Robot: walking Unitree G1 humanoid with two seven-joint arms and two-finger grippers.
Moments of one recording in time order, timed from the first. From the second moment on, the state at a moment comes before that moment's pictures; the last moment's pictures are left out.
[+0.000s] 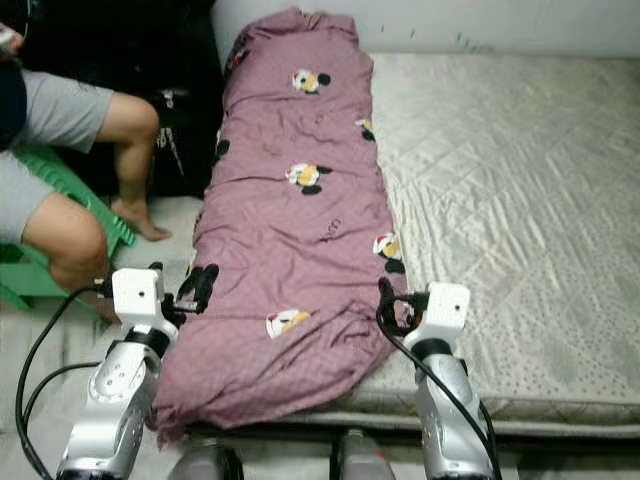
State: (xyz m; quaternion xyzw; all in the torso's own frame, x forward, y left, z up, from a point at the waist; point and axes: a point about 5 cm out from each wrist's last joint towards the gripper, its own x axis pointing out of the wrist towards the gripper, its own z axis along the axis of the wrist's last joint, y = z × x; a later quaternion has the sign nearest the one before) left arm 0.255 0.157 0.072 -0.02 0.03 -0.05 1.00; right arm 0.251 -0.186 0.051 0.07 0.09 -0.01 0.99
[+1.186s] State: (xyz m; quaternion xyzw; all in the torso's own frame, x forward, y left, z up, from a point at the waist) left arm 0.237 0.174 0.068 0.00 0.04 0.00 1.00; right arm 0.250 -0.176 0.043 0.08 0.13 0.07 0.99
